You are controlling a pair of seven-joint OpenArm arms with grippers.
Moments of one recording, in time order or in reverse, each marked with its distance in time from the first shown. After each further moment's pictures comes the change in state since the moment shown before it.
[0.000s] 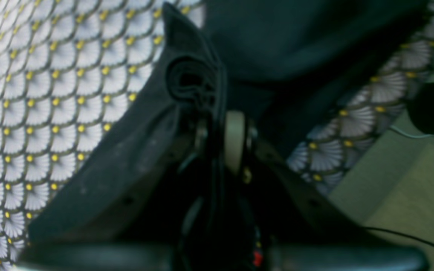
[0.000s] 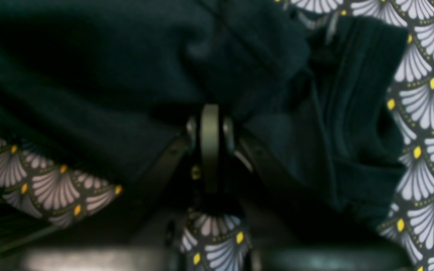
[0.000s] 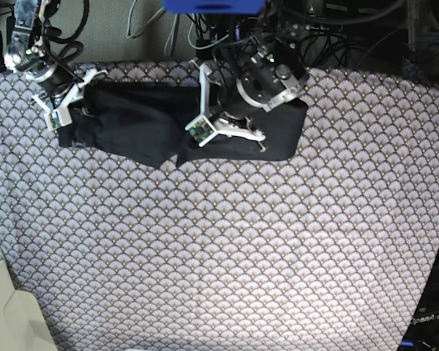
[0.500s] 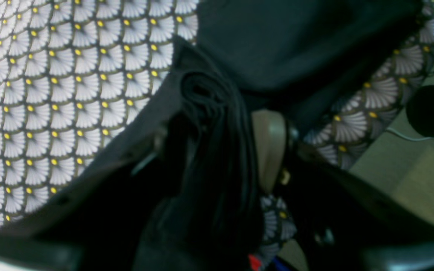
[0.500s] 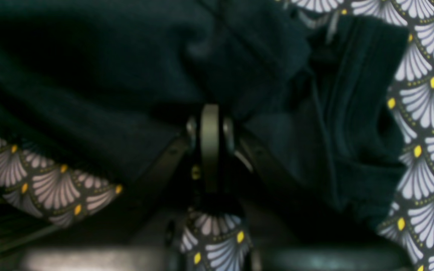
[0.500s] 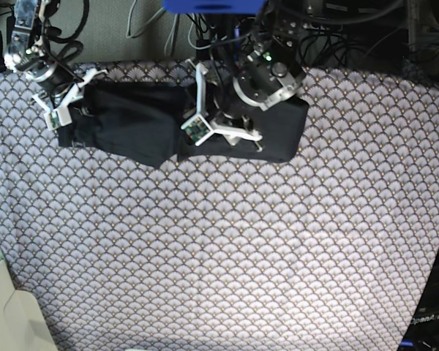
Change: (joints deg) left arm 0.2 0.0 1.4 0.5 0.1 0.0 -0.5; right arm -0.1 0.0 0.0 0.0 0.0 0.0 0.0
